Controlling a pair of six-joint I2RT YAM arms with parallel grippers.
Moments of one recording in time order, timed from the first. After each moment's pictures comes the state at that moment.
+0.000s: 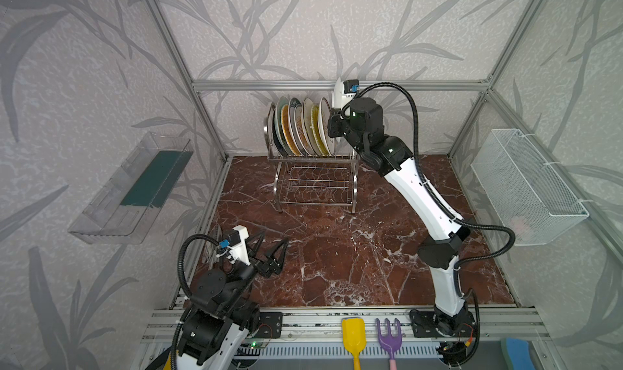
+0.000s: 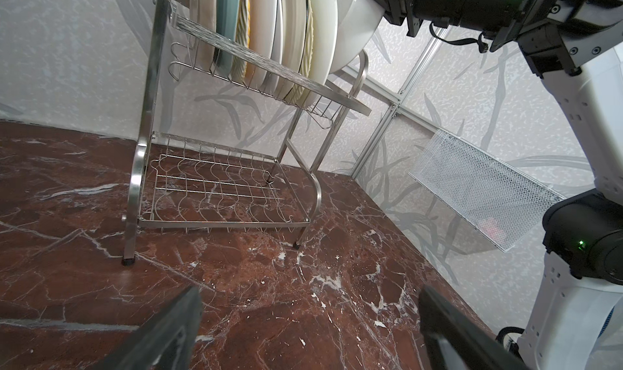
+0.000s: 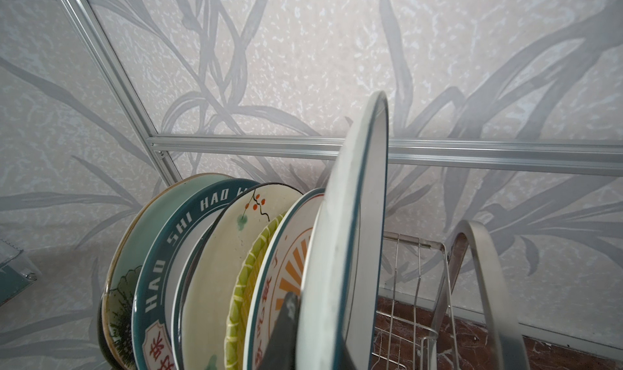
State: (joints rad) left arm -0.33 0.02 0.48 -0.47 0.22 -0.46; right arm 0.72 2.10 2.56 -0.57 0.33 0.21
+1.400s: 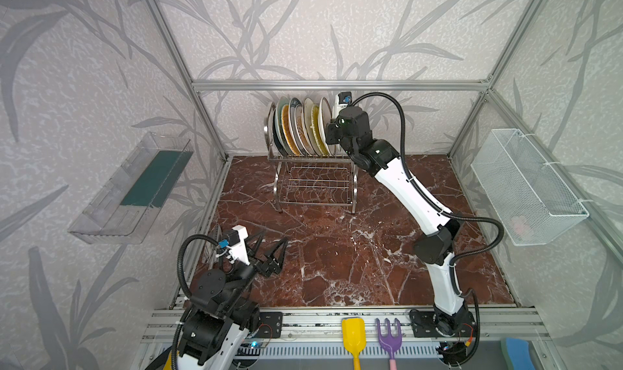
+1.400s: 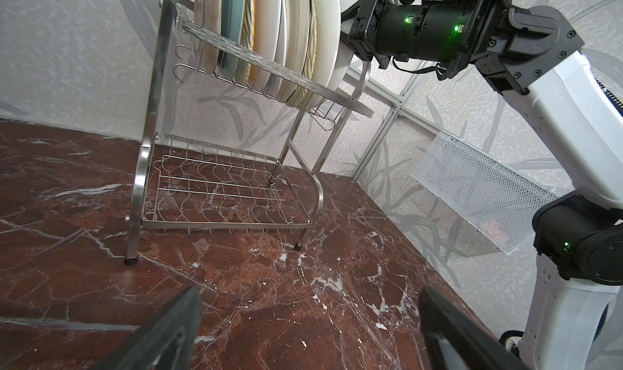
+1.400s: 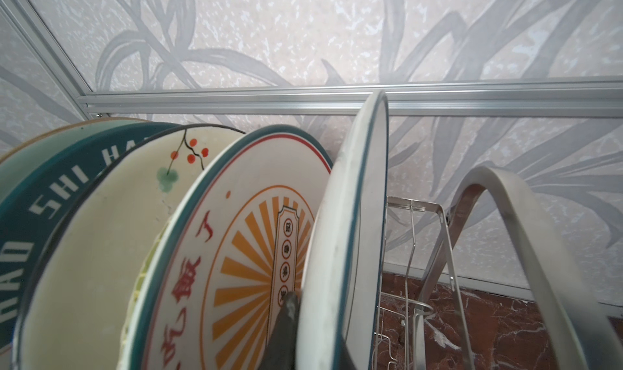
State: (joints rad) left arm -0.31 0.02 0.48 -0.47 0.23 -0.47; right arm 0.70 2.12 2.44 -0.54 0.38 0.25
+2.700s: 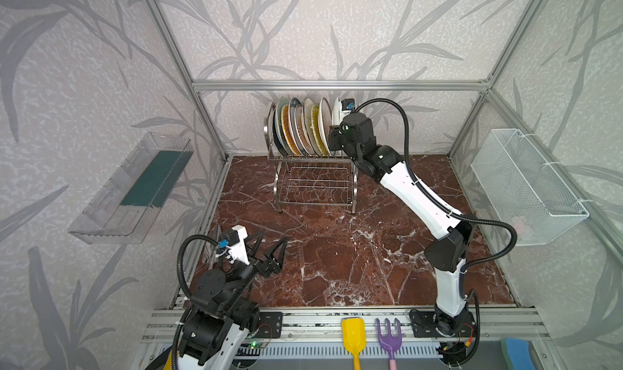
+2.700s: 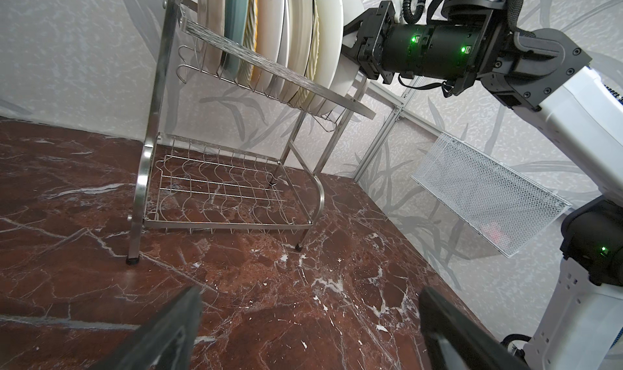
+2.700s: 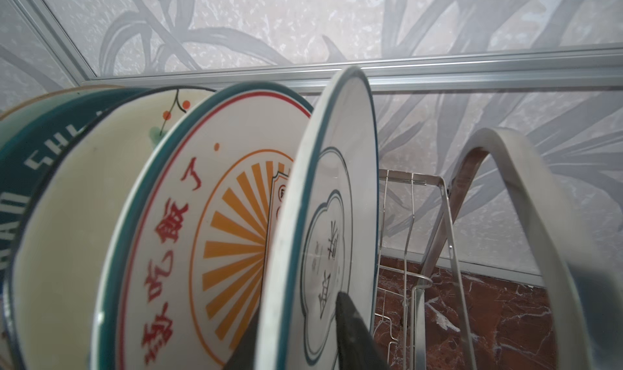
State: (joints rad) left arm -0.30 0.01 0.48 -0.47 0.23 -0.47; right arm 0.70 2.01 2.24 -0.46 0.35 0.26
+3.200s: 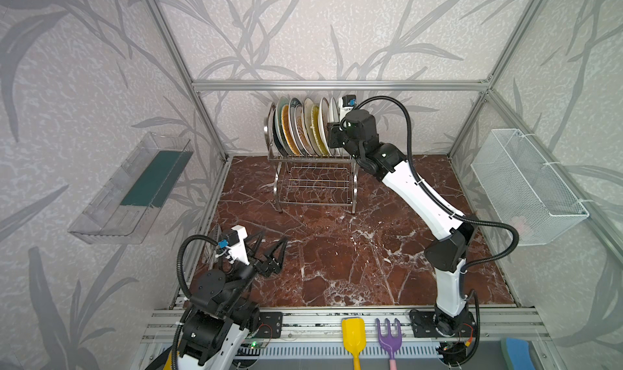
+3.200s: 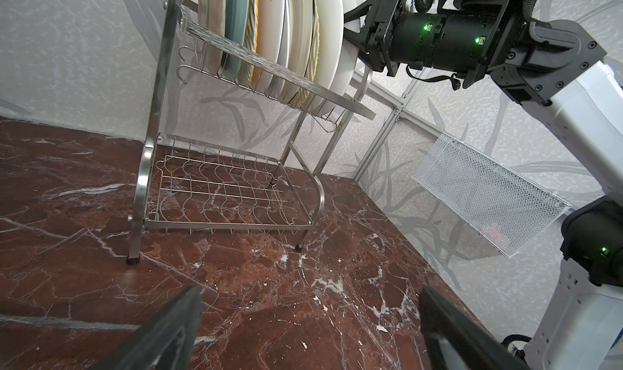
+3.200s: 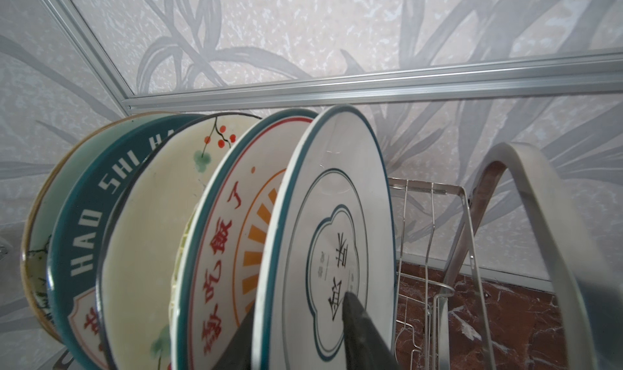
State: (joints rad) left arm -0.30 0.01 0.48 -0.47 0.23 -0.47; right arm 0.70 2.01 2.28 -0.48 0.28 0.30
